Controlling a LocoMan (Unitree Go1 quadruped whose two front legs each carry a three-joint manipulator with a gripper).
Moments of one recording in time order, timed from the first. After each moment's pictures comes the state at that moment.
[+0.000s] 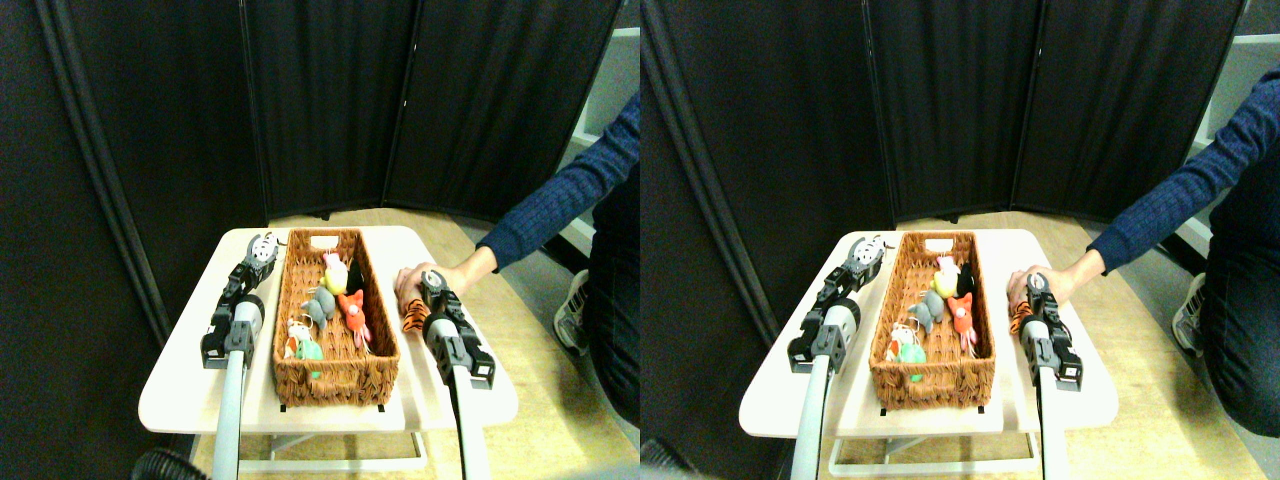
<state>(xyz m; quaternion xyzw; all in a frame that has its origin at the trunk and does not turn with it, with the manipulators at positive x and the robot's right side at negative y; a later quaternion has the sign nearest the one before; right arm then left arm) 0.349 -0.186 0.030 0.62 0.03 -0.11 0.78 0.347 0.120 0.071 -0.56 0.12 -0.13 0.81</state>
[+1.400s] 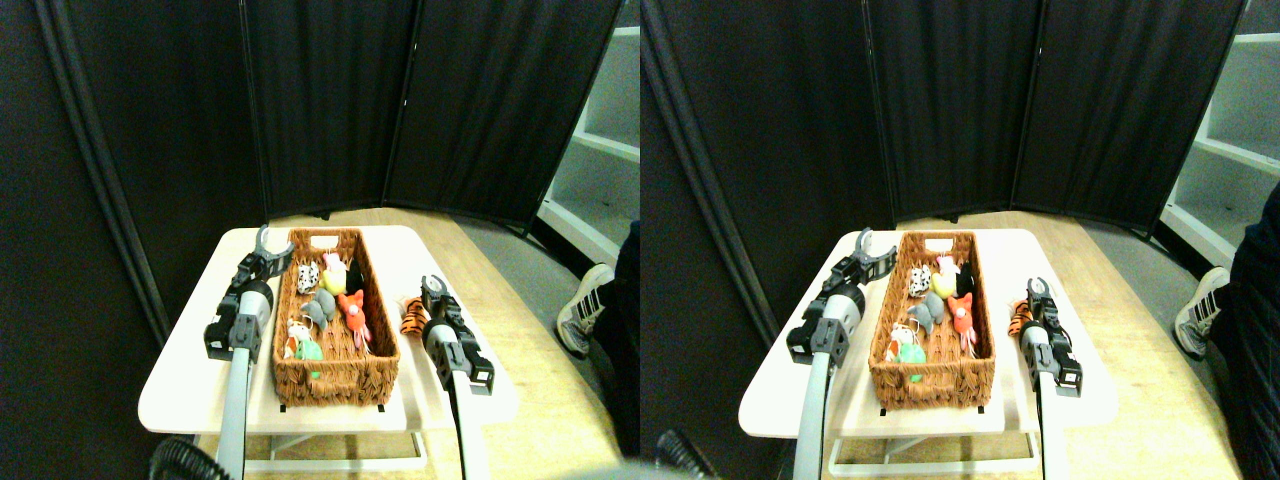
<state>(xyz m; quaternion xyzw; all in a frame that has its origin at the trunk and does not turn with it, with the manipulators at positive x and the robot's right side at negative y) 0.346 -0.191 0.022 0.63 0.03 -0.12 0.77 0.337 0.111 0.086 -0.59 0.14 -0.13 0.79</state>
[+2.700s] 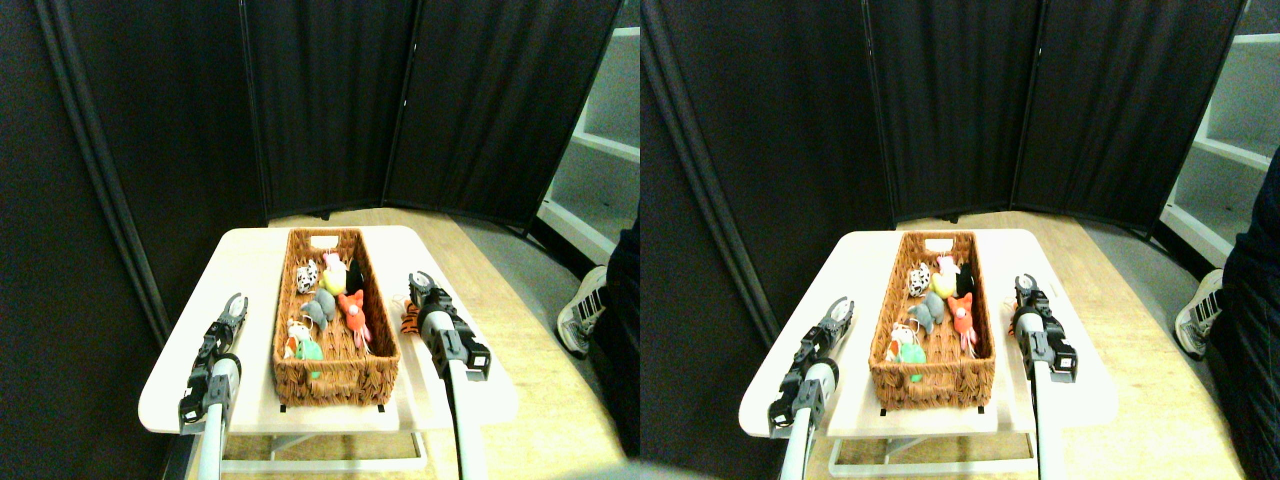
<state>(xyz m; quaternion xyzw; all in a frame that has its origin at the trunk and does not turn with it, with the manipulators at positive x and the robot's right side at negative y) 0.345 -0.162 0.032 0.61 0.12 -0.08 0.78 0.317 0.184 -0.012 -0.54 0.13 -0.03 0.83</state>
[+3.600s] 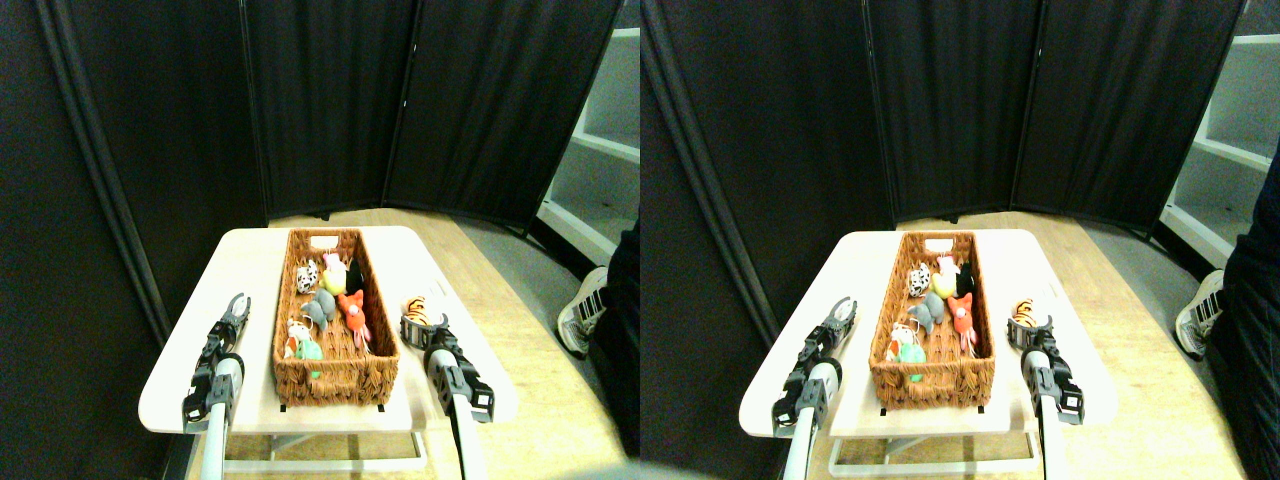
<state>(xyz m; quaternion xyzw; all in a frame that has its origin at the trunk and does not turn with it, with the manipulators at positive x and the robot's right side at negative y) 0.330 -0.186 -0.033 0.67 0.15 -0.13 0.72 0.319 0.179 -0.013 -0.55 0.14 -0.03 0.83</state>
